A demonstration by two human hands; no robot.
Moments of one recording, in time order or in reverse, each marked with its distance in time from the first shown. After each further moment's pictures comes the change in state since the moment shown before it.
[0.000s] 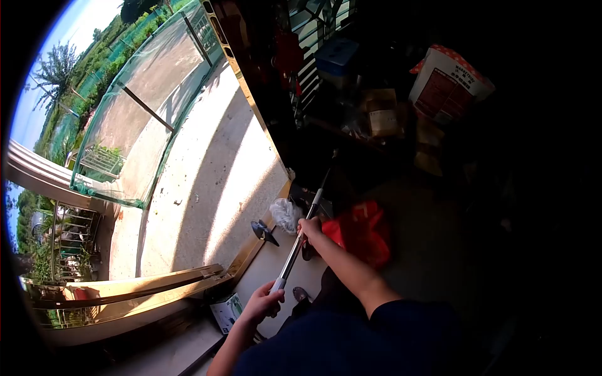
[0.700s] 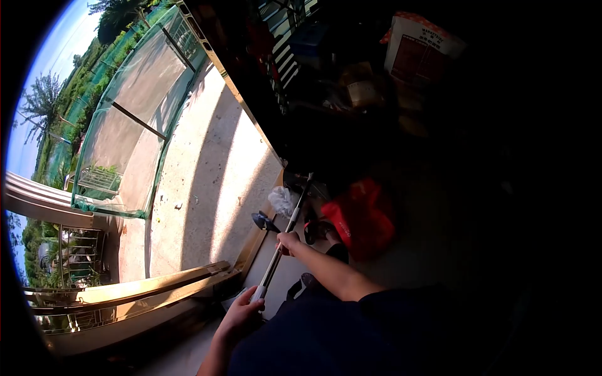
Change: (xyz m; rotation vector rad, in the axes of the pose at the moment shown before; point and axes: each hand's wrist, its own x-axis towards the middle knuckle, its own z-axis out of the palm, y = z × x) left_hand -0.091 -0.023 -0.026 0.112 0.146 -0.081; right_hand -0.075 0.089 0.045 0.203 -0.143 0.313
